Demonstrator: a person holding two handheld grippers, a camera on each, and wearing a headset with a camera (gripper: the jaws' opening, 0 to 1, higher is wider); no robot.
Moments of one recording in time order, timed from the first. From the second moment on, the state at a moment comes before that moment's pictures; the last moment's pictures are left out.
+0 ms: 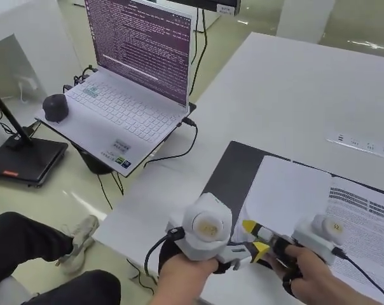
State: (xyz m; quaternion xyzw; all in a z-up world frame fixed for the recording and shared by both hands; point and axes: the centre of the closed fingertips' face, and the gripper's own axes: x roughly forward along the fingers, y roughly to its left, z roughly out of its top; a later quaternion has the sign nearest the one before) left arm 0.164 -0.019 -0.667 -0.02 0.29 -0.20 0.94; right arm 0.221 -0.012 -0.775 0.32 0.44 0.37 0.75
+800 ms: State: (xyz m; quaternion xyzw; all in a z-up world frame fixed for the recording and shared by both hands) left arm 0.174 -0.027 -0.675 -0.02 0.29 -0.19 0.94; right arm 0.197 -0.089 -0.741 0.31 0.37 0.41 0.78
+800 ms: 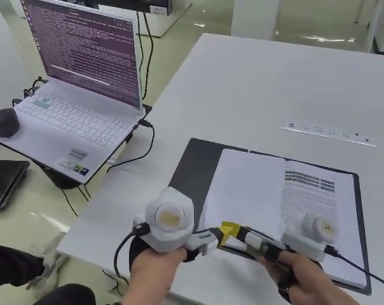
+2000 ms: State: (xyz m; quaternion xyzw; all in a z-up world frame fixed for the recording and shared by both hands) left arm 0.199 -0.025 -0.761 -0.06 0.35 -0.19 0.92; right arm 0.194 -0.153 -0.746 0.30 0.37 0.35 0.80
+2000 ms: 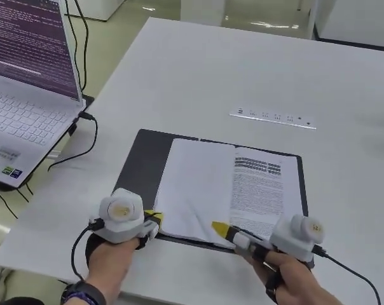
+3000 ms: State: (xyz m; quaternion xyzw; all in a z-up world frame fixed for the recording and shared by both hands) left arm 0.186 -0.009 -0.788 -0.03 0.38 -0.13 0.92; right arm 0.243 -0.150 -0.756 0.25 0.38 0.37 0.81
